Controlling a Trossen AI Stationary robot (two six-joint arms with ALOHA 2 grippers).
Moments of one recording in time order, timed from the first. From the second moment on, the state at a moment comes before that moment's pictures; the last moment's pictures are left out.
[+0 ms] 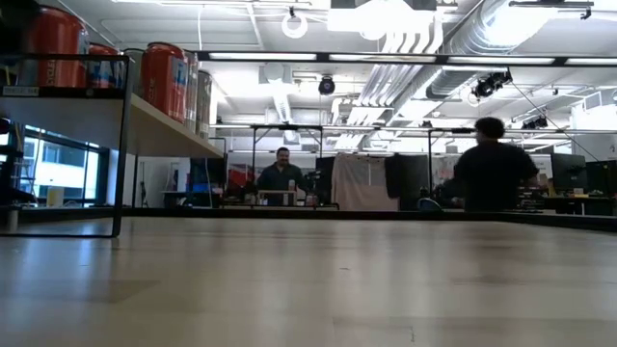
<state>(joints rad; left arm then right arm) 0.17 0.01 0.81 -1.20 -0.02 -0.35 -0.06 1.42 1.67 -0.69 0.54 -0.13</state>
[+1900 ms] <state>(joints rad) 0.17 0.01 0.76 -1.11 0.18 -0.21 -0.07 1.42 1.67 -0.69 0.54 -0.13</state>
